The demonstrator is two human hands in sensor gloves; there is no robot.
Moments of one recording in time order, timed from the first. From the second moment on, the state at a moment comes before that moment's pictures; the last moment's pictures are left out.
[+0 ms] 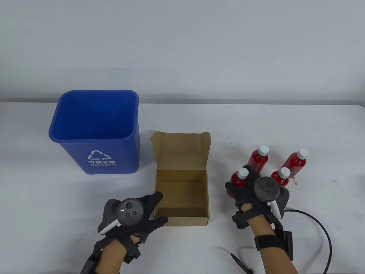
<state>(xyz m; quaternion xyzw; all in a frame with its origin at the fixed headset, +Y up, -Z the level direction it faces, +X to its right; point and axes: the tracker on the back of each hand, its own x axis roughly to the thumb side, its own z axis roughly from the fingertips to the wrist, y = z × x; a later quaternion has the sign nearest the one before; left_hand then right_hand) -0.166 -0.712 -0.262 -0.05 -0.21 0.23 0.95 0.225 -0.730 -0.338 0.03 -0.09 0.93 0.35</state>
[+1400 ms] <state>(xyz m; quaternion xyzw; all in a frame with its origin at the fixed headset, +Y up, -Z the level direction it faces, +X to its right) -0.163 -0.689 -0.247 0.03 -0.19 0.22 0.96 0.149 -0.671 -0.255 0.26 -0.13 0.93 0.21</state>
